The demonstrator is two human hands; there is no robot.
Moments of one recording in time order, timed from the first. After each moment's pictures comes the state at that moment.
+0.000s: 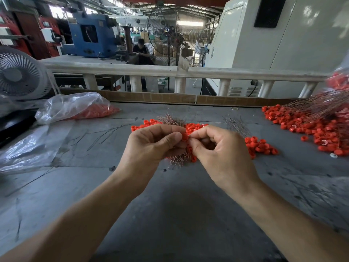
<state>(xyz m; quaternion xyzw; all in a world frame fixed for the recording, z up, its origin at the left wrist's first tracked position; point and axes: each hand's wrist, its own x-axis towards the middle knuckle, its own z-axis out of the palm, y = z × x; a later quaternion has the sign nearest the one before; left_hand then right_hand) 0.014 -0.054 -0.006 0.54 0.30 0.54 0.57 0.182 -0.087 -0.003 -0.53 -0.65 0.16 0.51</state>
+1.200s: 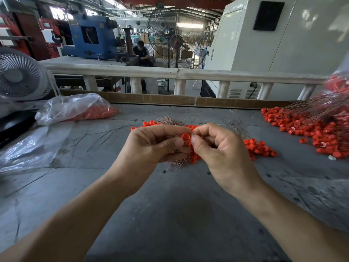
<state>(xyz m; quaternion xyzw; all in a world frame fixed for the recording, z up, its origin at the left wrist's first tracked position) 0.006 -0.058 0.004 0.58 0.27 0.50 0.58 0.187 -0.084 -0.004 -0.45 -0.67 0.25 0.54</state>
